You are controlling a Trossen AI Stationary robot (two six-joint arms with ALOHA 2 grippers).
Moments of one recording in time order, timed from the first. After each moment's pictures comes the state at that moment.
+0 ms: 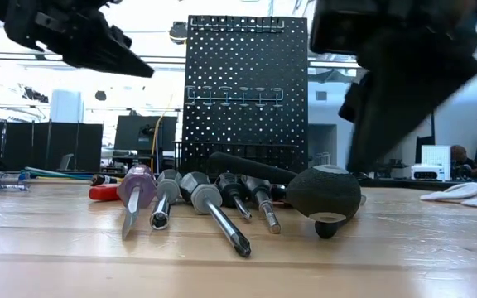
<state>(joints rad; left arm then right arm) -0.42 1.14 0.50 0.19 -0.53 0.05 0.48 1.81 1.06 -0.20 0.07 0.64</state>
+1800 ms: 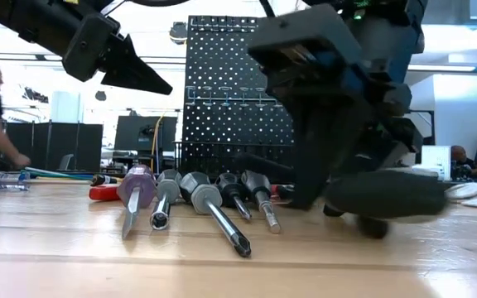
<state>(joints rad) -0.53 1.42 0.63 0.20 -0.99 -0.15 0.44 2.07 1.37 -0.61 0.11 1.21</state>
